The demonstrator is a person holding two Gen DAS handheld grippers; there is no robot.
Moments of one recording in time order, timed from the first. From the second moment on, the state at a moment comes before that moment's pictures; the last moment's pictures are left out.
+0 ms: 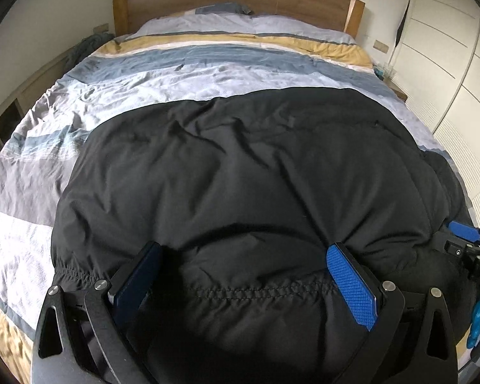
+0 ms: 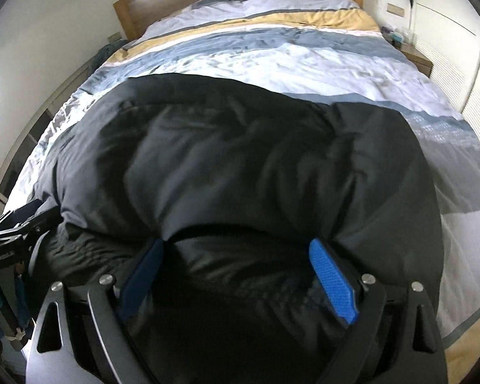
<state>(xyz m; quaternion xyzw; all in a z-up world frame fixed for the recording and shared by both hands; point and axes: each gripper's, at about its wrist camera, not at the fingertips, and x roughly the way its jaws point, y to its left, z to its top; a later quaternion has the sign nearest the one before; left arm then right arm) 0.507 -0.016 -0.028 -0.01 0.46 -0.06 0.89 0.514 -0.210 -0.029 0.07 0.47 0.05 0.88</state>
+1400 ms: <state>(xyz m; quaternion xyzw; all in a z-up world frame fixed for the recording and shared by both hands) 0.439 0.044 -0.039 -0.05 0.47 -0.06 0.88 0.431 -0.199 -0.025 0.08 0.49 0.03 0.87</state>
